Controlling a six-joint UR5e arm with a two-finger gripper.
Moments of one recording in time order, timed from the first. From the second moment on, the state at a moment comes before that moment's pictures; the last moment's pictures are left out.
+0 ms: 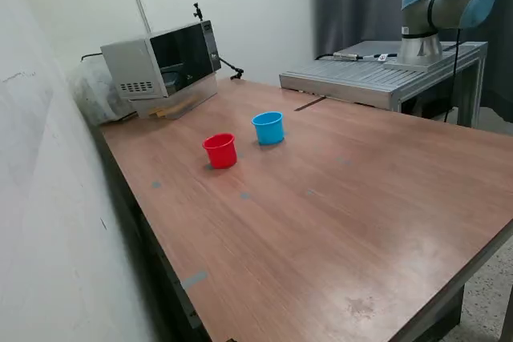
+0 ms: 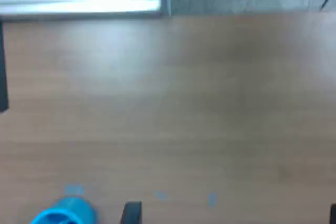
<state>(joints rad) 0.05 -1.66 1.59 -1.47 -1.61 3.22</state>
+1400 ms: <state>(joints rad) 0.14 -1.78 1.69 -1.09 -1.61 3.23</state>
